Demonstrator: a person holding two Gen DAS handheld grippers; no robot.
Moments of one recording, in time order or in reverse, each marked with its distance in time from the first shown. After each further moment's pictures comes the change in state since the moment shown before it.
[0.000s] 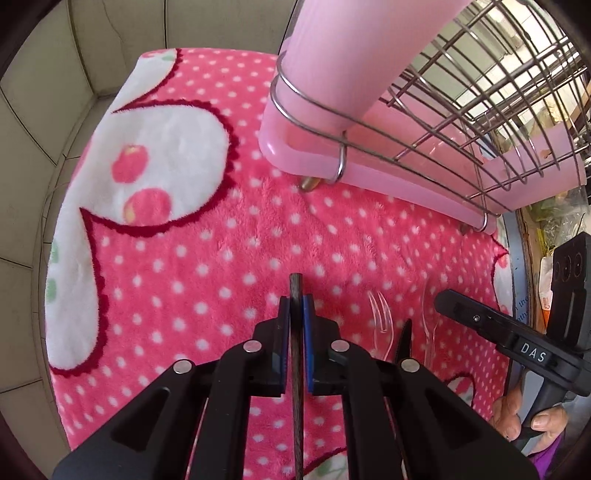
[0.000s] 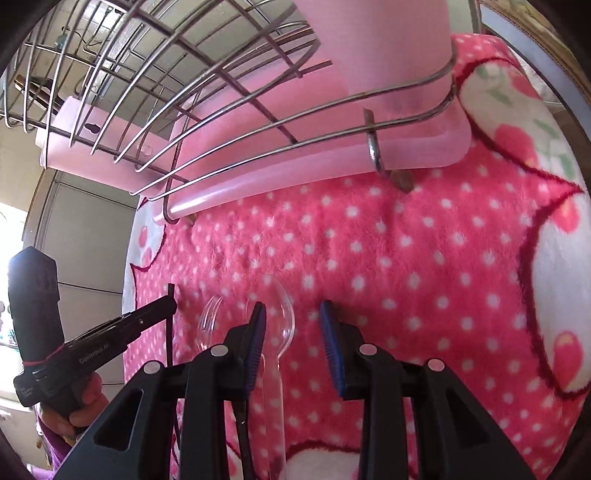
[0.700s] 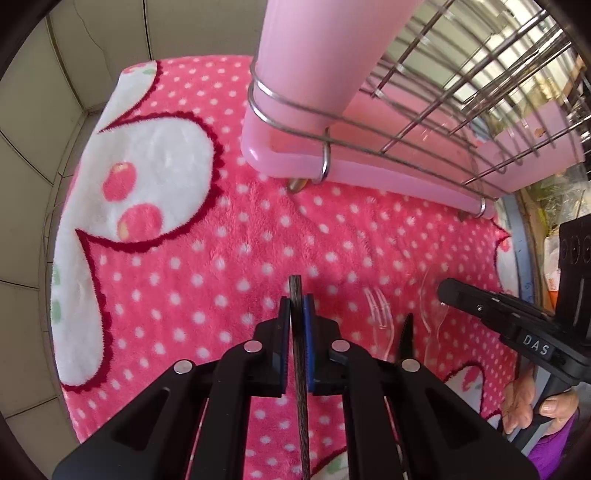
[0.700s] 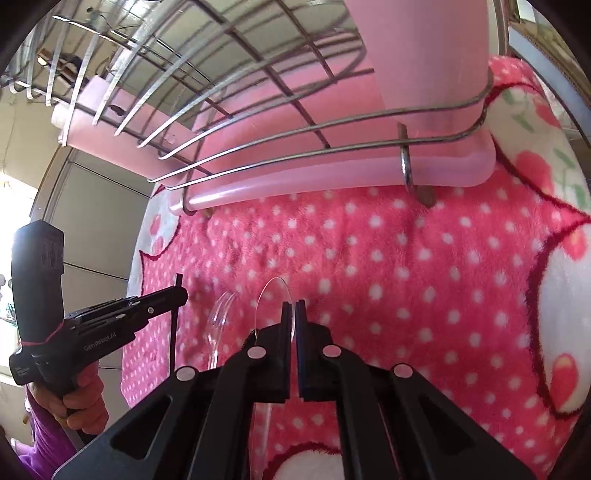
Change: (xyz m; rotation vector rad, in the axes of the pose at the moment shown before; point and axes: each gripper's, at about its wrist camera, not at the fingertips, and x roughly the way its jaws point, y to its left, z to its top) left arm -0.008 -0.003 0.001 0.076 -0.012 0.010; right arm -0.005 0.009 -0.005 -0.091 -0.021 0.026
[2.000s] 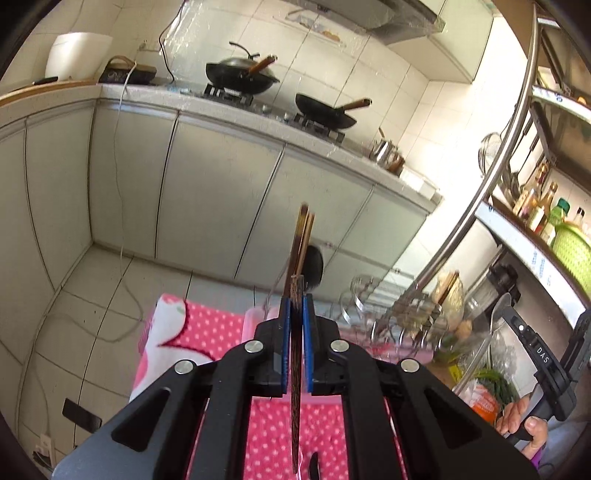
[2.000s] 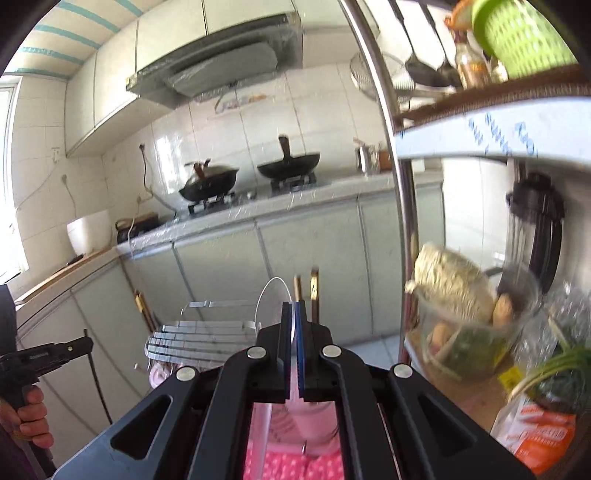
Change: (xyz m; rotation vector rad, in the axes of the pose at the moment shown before) left arm -0.229 0.005 0.025 -0.071 -0.748 -0.150; right arm -0.272 0.065 0.014 -0.203 -0.958 -0.251
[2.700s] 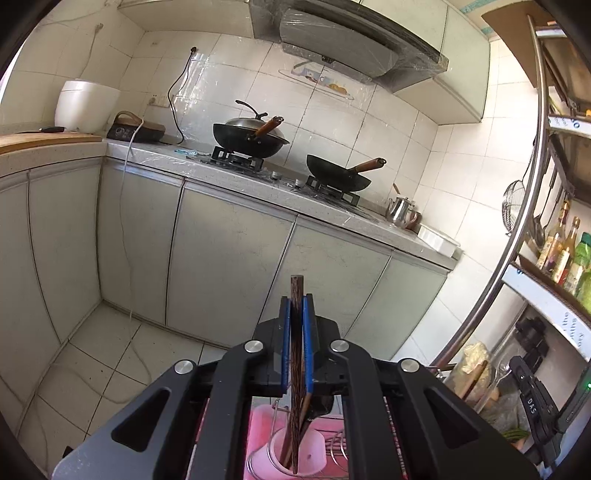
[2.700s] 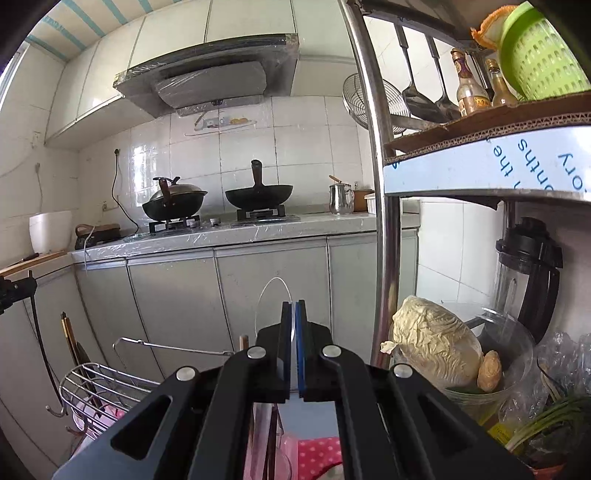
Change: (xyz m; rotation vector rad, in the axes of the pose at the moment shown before) left arm 0.047 -0.012 0.056 0.033 -0.219 0.090; right arm 0.074 -0.009 0.007 -0.100 -0.118 -0.148
